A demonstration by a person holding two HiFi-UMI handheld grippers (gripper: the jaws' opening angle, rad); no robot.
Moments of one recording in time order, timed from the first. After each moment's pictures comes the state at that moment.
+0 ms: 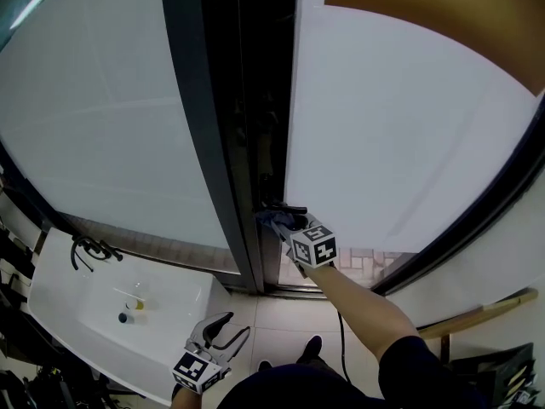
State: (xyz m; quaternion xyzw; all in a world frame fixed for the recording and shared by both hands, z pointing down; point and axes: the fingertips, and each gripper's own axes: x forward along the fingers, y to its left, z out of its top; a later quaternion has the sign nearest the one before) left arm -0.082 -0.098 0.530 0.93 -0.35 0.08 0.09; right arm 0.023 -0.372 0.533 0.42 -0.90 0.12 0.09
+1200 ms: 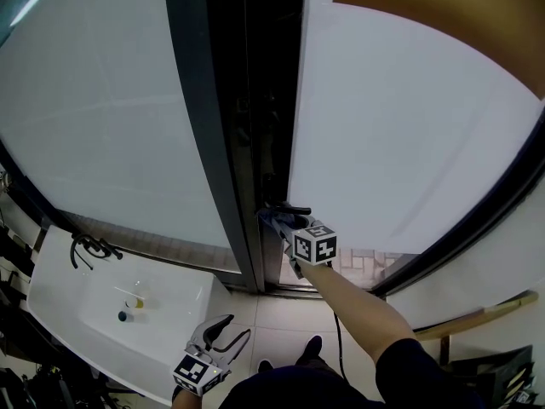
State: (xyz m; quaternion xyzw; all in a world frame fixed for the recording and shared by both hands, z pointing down) left arm -0.086 -0.098 0.538 0.93 -0.35 0.08 0.09; right arm 0.022 -0.385 0.543 0.43 -0.88 0.18 0.05
